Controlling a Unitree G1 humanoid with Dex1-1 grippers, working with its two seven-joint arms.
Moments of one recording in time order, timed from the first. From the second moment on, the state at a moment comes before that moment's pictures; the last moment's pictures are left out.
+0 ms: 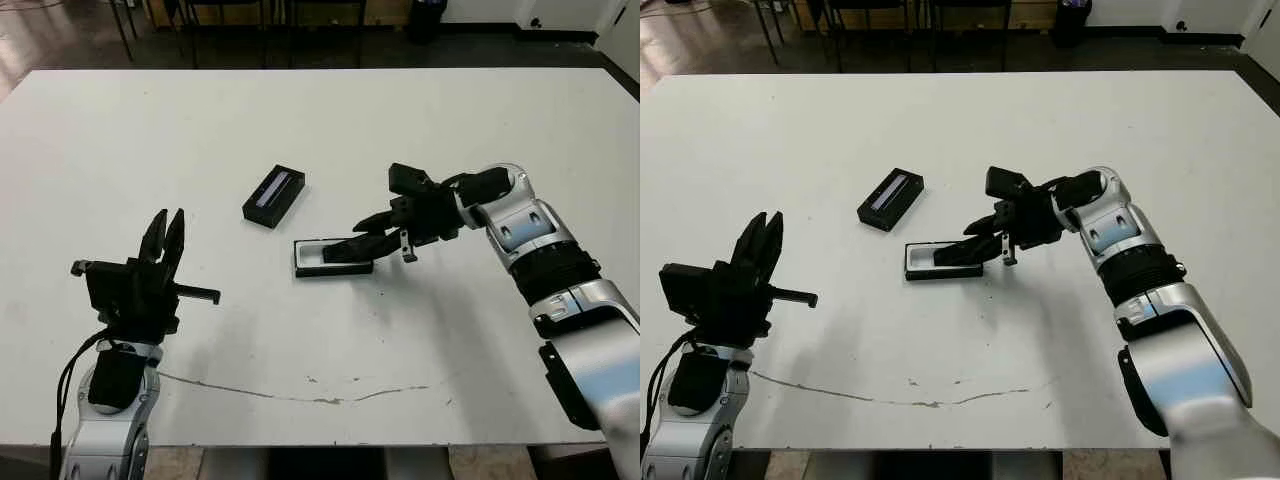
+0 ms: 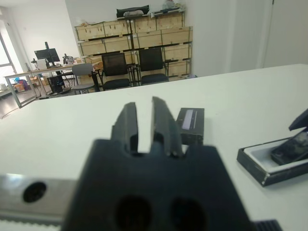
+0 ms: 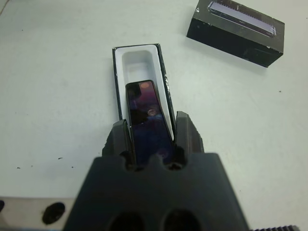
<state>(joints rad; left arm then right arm) 0.20 0.19 0.05 -0.41 -0.02 0.00 -0.09 -0.87 -0.43 0.38 0.72 -0.08 0.08 1.33</state>
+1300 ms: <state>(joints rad) 0.20 0.17 0.05 -0.41 -0.01 -0.01 -0.08 -0.85 -0.43 0.38 0.56 -0.13 0.02 1.21</state>
